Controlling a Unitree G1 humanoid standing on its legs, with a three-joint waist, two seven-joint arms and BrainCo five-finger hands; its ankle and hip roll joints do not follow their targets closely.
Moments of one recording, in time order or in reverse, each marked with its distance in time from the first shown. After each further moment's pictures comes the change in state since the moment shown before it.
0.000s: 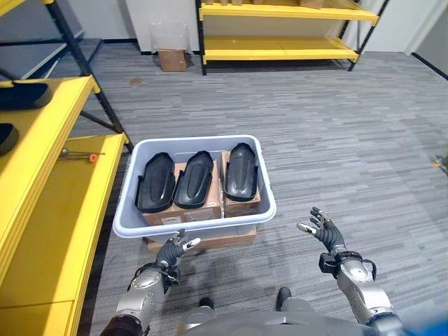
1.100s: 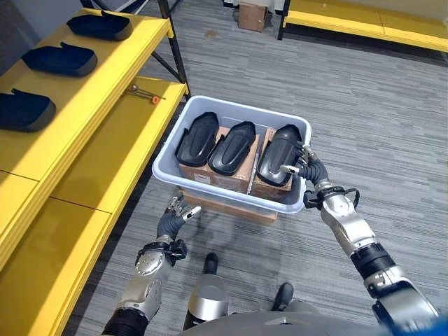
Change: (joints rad) left arm -0.024 -0.008 0.013 -0.233 -0.008 -0.230 0.077; right arm -0.333 -0.059 0.112 -0.073 0.004 -0.022 -0.090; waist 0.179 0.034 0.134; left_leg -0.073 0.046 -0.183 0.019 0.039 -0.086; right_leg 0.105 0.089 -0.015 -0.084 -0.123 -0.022
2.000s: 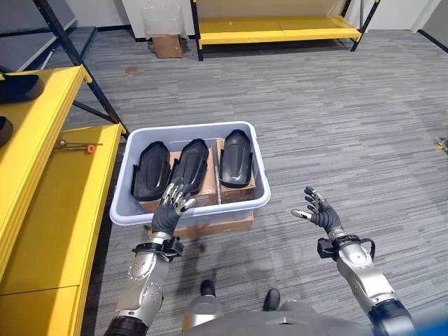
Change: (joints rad) left arm 0.069 -0.044 0.049 -0.146 -0.114 -0.083 -0.160; right arm 0.287 -0.017 -0.080 -0.032 -0.049 -0.022 0.086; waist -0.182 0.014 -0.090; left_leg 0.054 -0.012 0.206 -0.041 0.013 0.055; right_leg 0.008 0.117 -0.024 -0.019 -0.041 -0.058
